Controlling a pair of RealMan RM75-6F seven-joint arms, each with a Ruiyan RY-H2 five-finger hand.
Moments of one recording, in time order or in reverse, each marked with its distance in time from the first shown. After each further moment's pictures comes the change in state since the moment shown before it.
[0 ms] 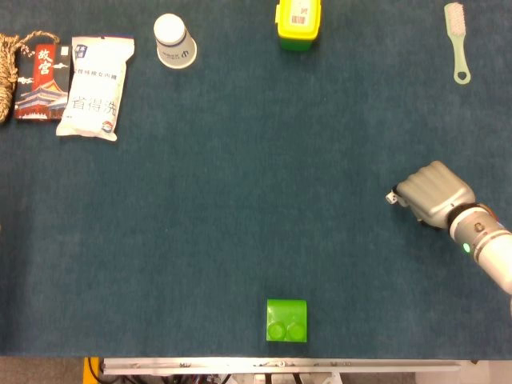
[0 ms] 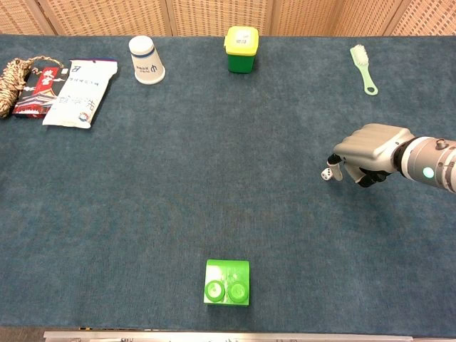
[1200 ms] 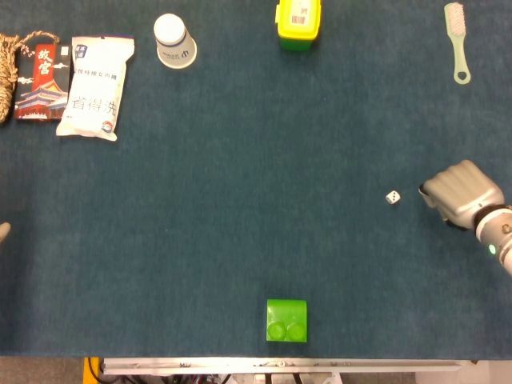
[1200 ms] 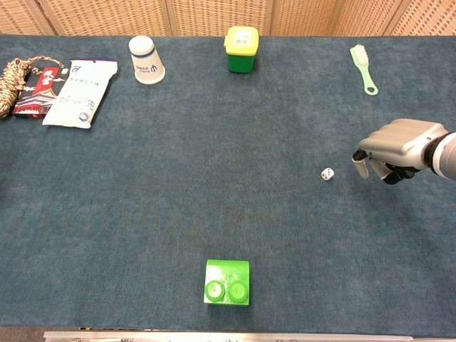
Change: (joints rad) left arm -0.014 -0.027 0.005 0.020 0.014 -0.018 -0.008; right arm -0.090 0.102 0.046 -0.052 0.011 -0.016 -0.060
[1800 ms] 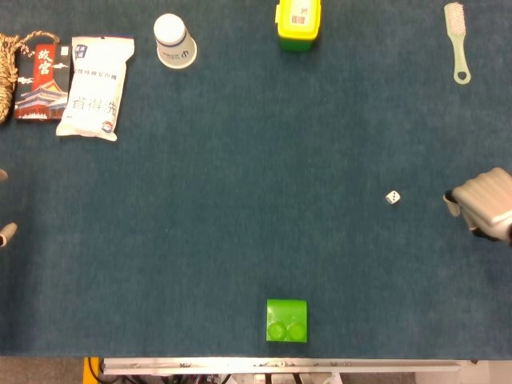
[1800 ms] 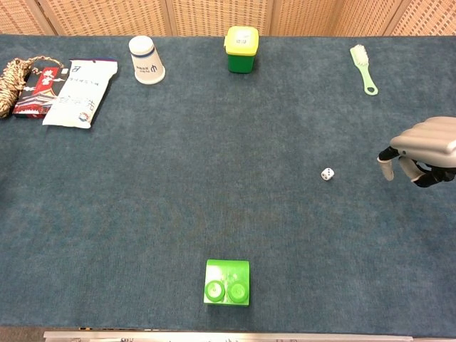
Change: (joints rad) left arm -0.005 -0.012 0.006 0.011 0.021 0.001 -0.006; right arm -0.175 0.178 0.080 -0.073 -0.184 -0.112 0.074
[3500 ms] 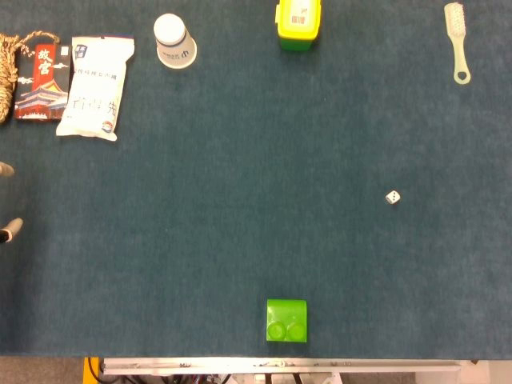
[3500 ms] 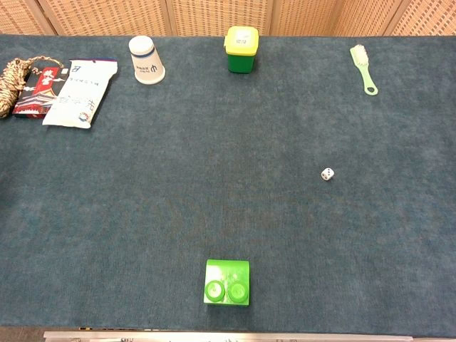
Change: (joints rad) left arm -0.014 -0.026 -0.008 0.029 0.014 -0.011 -0.004; right arm -0.596 -0.076 0.102 0.295 -0.573 0.509 0.610
